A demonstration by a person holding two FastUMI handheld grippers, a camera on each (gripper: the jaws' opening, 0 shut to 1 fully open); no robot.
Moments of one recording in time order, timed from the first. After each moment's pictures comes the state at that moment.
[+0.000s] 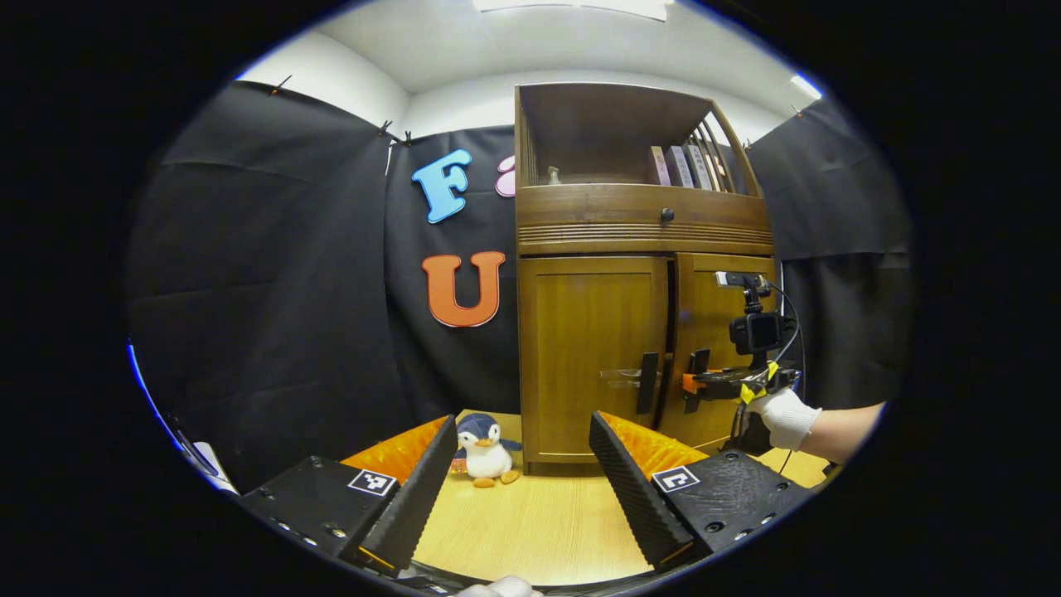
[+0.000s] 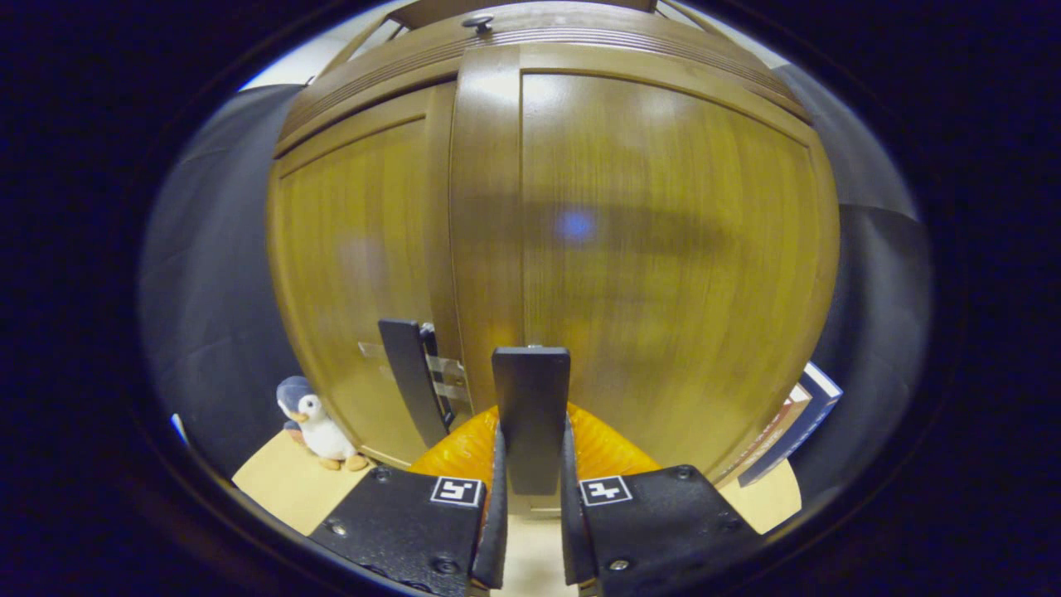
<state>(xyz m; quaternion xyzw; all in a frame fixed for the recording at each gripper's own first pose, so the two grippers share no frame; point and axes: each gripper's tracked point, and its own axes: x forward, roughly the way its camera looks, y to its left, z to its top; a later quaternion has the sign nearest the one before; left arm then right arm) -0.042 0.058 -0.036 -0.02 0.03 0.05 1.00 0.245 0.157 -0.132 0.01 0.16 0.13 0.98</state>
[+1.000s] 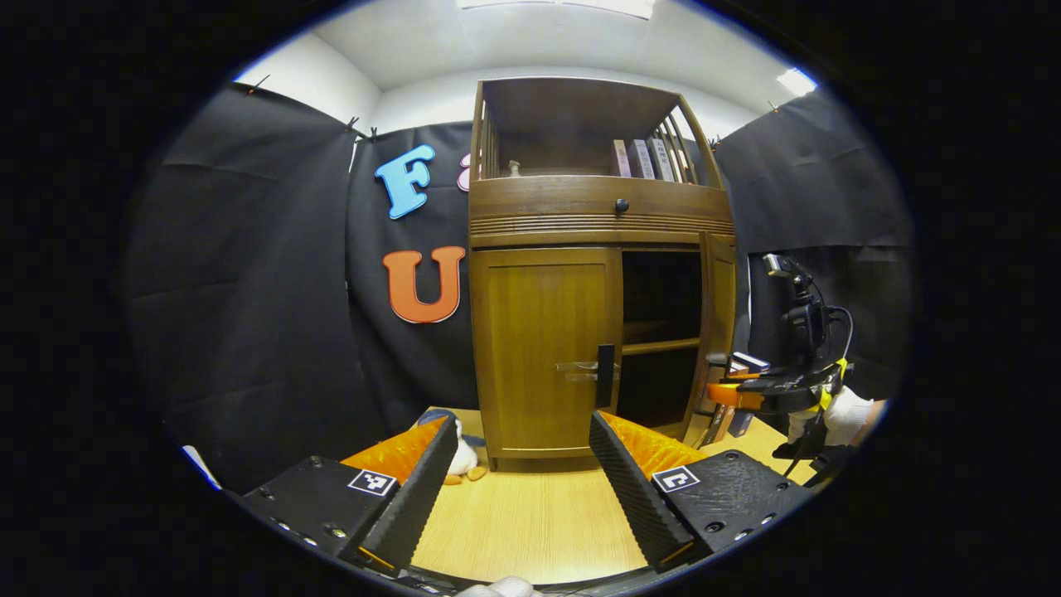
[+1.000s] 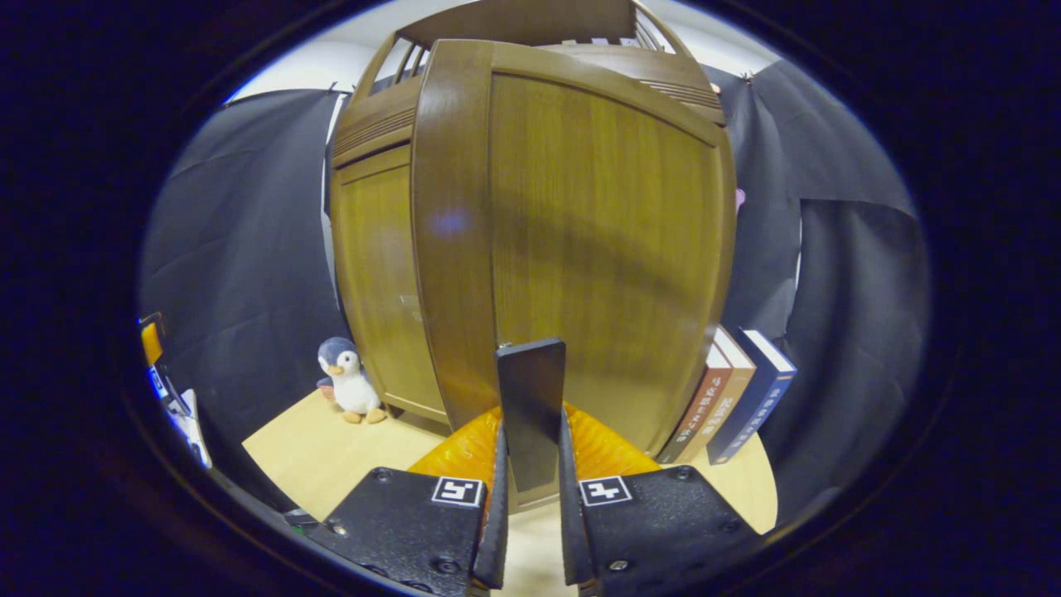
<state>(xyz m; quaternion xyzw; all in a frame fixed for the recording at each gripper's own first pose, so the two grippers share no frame) -0.035 0.006 -0.042 -0.01 0.04 -0.01 1.00 0.135 0.074 -0.136 0.01 0.17 0.16 0.97</state>
